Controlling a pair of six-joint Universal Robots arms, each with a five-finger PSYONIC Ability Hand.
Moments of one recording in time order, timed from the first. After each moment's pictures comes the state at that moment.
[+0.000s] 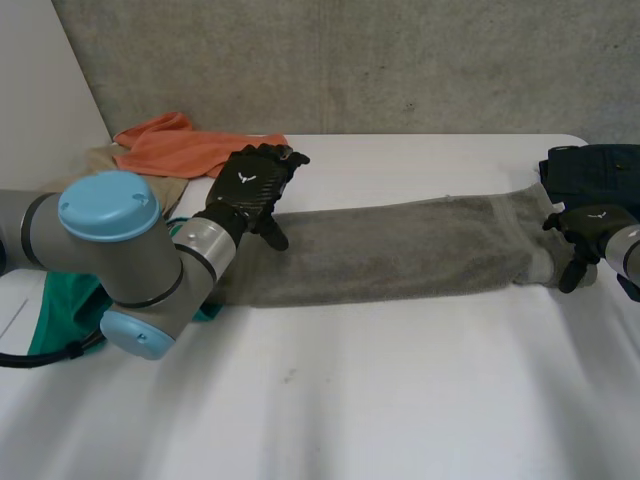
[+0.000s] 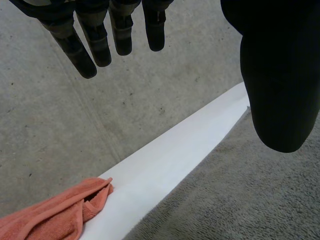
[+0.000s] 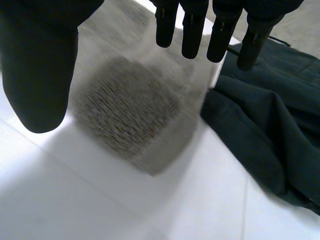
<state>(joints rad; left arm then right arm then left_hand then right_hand) 4.23 -2.18 -1.34 3.52 -1.37 3.30 1.54 -0.81 1.11 0.20 1.37 2.63 0.23 0.22 0.23 0.22 0.05 0.31 0.31 0.31 0.31 0.15</state>
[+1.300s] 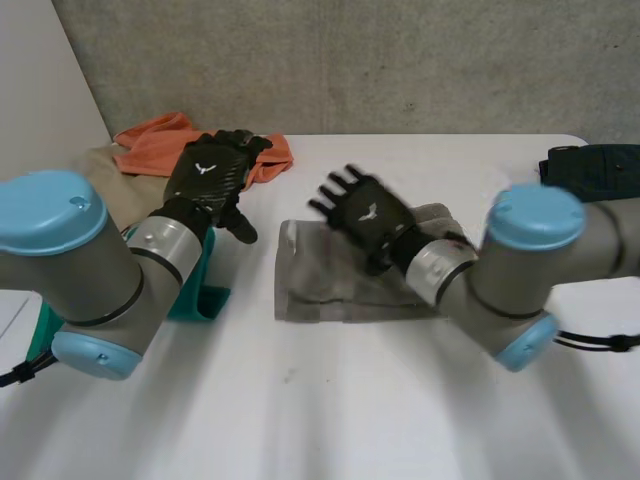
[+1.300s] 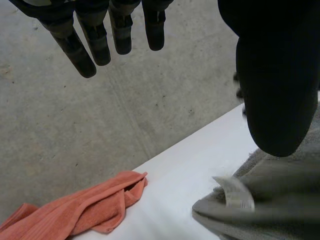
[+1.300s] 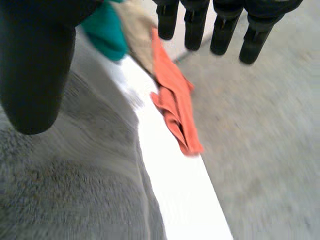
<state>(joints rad) 4.28 -1.98 -1.55 3.55 -1.45 3.27 2.08 -0.86 1.28 -0.34 1.10 2.40 0.22 0.21 0.22 0.21 0.05 0.23 0.23 0.24 0.25 0.07</state>
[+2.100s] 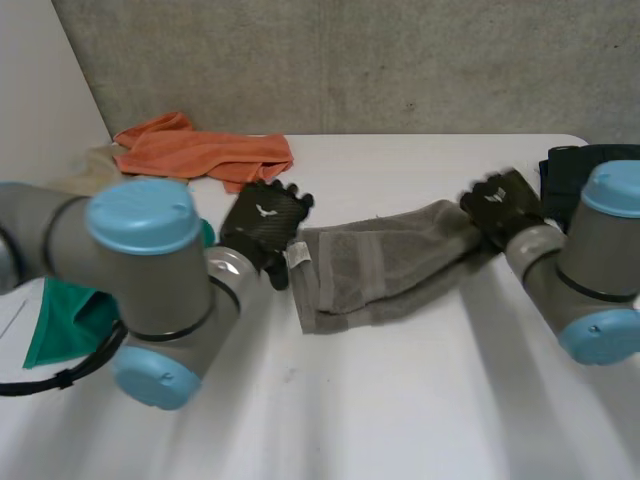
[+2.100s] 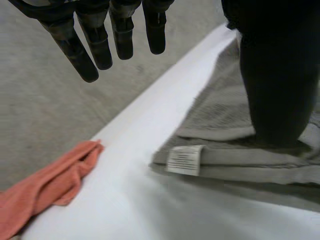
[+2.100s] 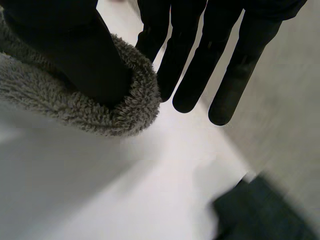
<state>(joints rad) 4.08 -2.12 -1.36 3.29 -1.61 3.50 1.86 -1.01 1.42 -0.22 1.46 2.46 0.26 0.27 0.26 0.26 0.09 1.08 1.17 1.19 1.20 0.99</state>
